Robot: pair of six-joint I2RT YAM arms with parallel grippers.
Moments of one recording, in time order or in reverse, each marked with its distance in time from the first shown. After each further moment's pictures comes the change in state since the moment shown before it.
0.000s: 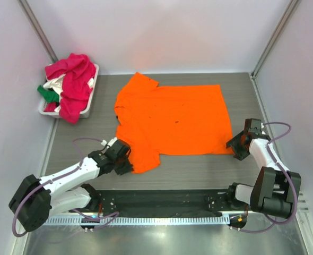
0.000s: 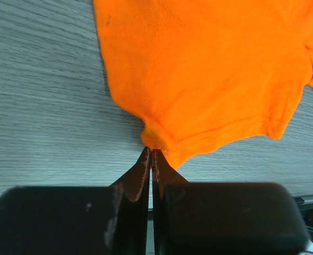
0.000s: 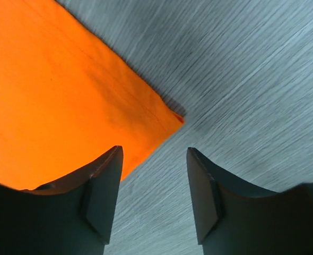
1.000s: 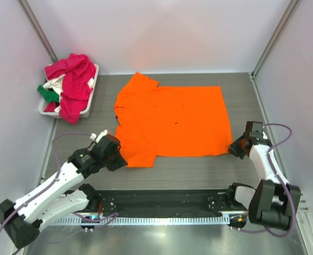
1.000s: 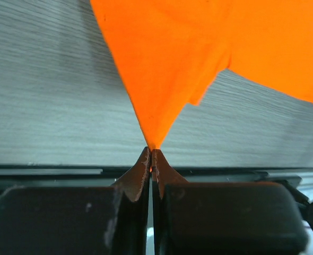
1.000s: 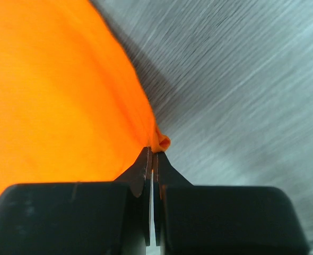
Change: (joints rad) left arm 0.000 -0.214 0.189 -0.307 -0.039 0.019; right arm -0.001 -0.061 -0.066 0.060 -0.058 -0.017
